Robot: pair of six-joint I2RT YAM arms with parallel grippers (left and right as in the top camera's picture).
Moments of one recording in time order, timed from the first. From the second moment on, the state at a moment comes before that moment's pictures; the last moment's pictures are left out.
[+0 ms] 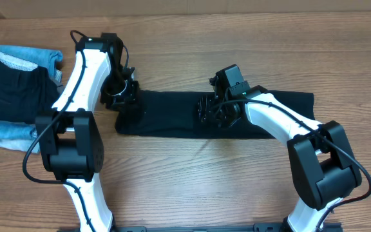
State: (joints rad) left arm -0.06 2.11 1.76 -1.36 0.20 -0.03; right arm 0.42 1.90 1.18 -0.44 -0.39 0.53
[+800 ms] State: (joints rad) left arm -0.11 2.18 1.67 -1.05 0.45 0.06; right arm 0.42 1.90 1.19 -0.35 -0.64 0.36
